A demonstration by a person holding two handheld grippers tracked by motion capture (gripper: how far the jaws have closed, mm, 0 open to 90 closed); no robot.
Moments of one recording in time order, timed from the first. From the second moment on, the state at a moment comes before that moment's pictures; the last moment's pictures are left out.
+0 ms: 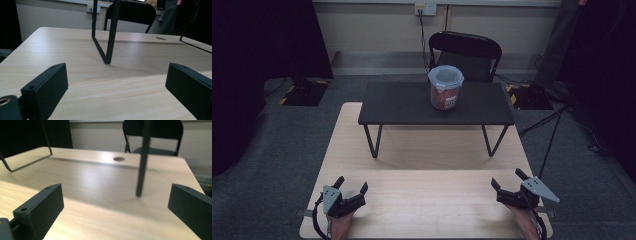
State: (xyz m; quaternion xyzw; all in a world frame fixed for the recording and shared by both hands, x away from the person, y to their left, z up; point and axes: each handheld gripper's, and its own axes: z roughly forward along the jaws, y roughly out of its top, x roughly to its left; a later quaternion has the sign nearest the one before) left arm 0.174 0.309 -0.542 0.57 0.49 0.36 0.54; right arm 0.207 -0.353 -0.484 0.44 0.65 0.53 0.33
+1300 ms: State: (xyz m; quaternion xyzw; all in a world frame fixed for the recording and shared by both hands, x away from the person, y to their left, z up) left arm 0.174 0.310 -0.541 0.58 0.49 0.36 0.54; right arm 0.200 -0.362 -0.522 0.46 0.64 0.52 0.33
